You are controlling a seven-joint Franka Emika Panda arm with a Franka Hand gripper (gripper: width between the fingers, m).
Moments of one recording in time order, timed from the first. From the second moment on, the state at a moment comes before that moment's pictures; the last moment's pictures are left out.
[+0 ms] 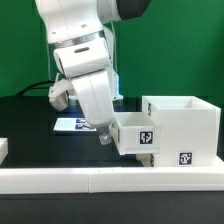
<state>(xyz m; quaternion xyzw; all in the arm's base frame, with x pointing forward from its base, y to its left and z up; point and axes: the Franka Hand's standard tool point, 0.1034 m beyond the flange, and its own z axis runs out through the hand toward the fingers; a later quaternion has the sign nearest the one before) 0.572 -0.027 0.054 -0.68 -0.72 -0.08 0.11</state>
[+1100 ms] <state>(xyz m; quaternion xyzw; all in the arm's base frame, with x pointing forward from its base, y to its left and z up) 0.578 0.016 0.059 -0.69 -0.71 -0.07 0.10</state>
